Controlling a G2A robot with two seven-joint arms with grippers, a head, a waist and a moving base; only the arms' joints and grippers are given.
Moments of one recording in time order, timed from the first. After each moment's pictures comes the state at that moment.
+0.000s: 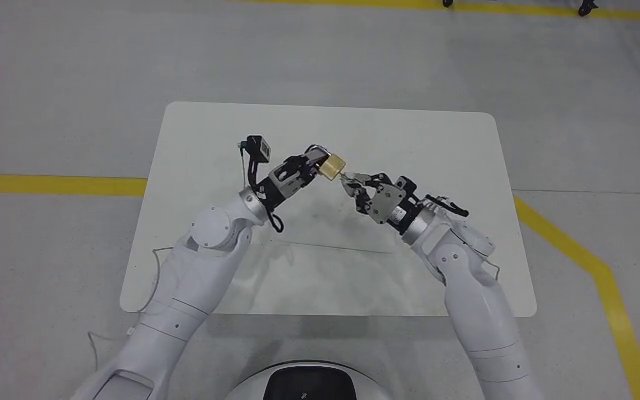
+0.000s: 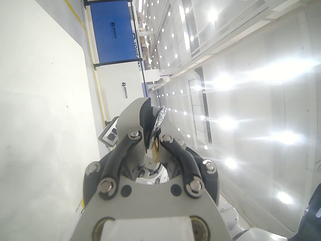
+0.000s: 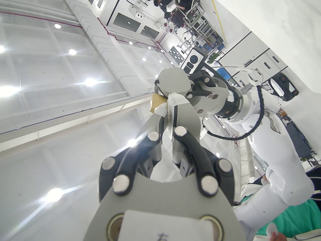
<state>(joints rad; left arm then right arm) 1.00 -1.44 -1.14 -1.26 -0.40 -0.31 -0.59 -1.28 -1.22 1.35 -1.76 1.14 0.54 0.28</state>
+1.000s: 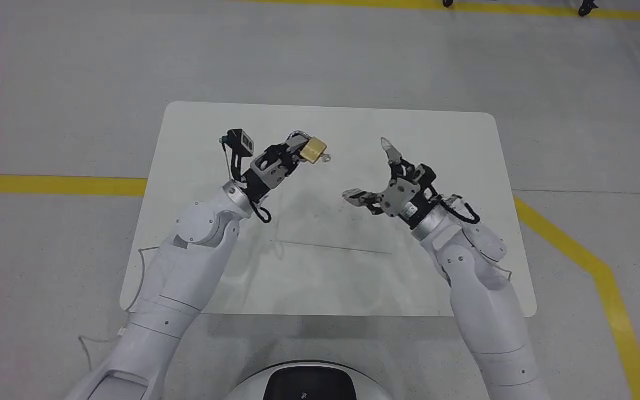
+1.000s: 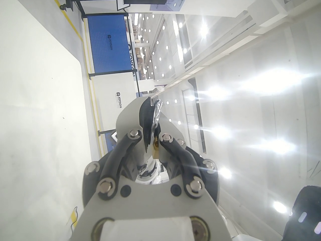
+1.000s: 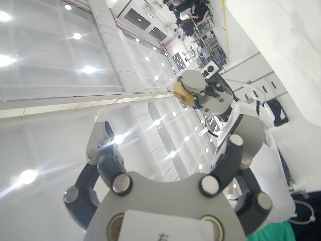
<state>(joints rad) 1.00 -1.42 -1.21 -1.27 -0.44 -0.29 -0.58 -1.31 -1.21 1.40 -1.83 0.97 0.40 0.31</state>
